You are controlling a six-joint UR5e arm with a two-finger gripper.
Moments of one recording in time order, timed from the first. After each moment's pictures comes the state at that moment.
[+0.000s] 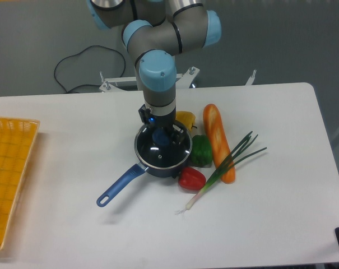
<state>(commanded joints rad) 2.41 -1.72 -1.93 -1.03 1.57 0.99</state>
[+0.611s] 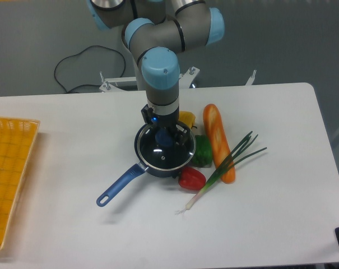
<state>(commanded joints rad) 2.42 -1.72 -1.87 -1.07 1.58 1.01</state>
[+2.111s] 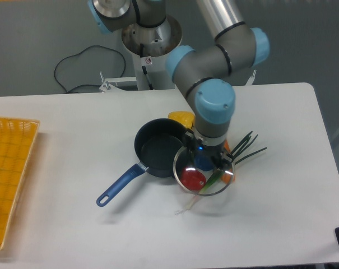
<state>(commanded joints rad) 2.59 -1.98 -1.54 -1.21 1.56 1.21</state>
